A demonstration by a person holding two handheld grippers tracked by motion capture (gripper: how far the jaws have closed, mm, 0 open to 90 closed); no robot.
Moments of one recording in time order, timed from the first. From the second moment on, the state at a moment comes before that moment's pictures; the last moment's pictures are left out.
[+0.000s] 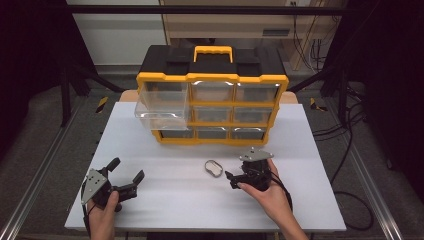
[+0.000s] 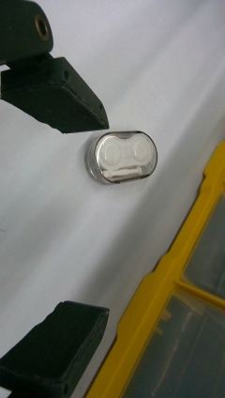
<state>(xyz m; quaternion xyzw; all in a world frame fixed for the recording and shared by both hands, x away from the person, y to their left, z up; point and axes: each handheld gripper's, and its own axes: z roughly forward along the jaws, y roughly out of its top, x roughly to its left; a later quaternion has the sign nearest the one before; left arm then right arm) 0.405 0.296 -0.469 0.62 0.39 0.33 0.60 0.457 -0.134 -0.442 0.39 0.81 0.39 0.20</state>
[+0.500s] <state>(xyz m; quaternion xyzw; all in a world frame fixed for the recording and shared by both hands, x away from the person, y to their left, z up) 0.405 0.297 -0.468 0.62 0.39 0.33 0.60 0.470 -0.103 -0.444 0.38 0.85 0.35 0.15</state>
